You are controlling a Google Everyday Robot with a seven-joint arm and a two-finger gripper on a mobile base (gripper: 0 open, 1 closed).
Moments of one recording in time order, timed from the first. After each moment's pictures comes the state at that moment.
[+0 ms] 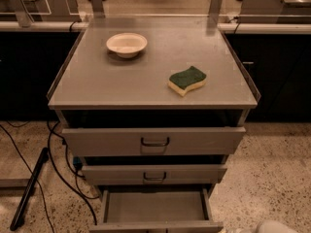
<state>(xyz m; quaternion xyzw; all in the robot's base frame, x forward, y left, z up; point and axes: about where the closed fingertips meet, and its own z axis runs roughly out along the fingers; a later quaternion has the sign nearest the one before) 0.313 -0.221 0.334 -0.59 0.76 0.17 0.24</state>
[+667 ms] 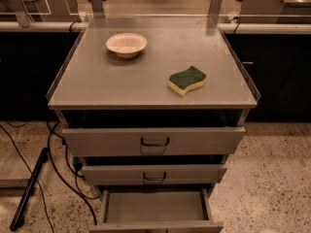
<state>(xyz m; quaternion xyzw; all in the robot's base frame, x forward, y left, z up) 0.309 -0.224 0.258 -0.58 0.74 0.20 0.26</state>
